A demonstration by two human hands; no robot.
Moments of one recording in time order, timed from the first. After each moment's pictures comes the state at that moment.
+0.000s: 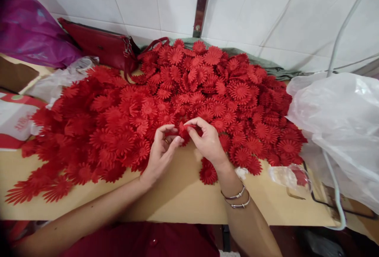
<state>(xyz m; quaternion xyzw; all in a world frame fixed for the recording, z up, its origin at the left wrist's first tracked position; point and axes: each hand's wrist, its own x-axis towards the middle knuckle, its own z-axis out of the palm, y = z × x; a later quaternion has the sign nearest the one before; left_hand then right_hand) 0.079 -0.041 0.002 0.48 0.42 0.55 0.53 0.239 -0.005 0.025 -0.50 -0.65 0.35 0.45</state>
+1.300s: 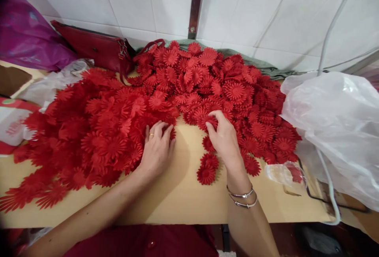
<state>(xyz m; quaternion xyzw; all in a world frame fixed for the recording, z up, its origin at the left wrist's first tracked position) 0.065 -0.024 -0.006 0.78 0.57 0.25 0.06 0.290 -0.002 0.037 -0.65 -0.67 0.14 0.34</state>
